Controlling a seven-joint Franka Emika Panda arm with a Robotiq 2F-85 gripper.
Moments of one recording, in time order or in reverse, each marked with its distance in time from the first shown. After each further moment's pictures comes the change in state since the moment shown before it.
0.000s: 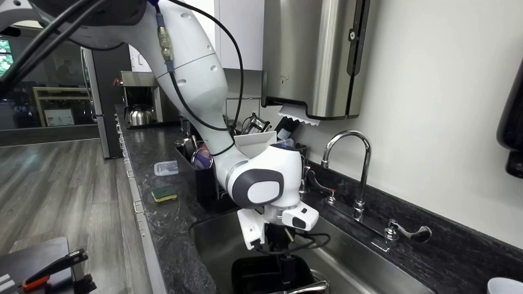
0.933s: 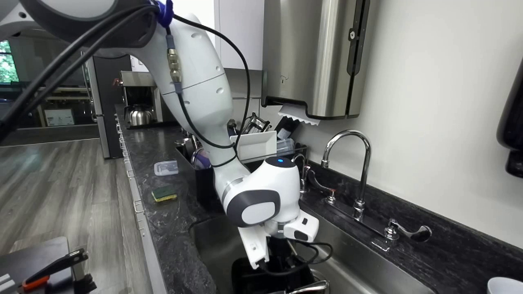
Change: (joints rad) arm -0.129 0.060 0.124 0.001 0.027 0.185 -0.151
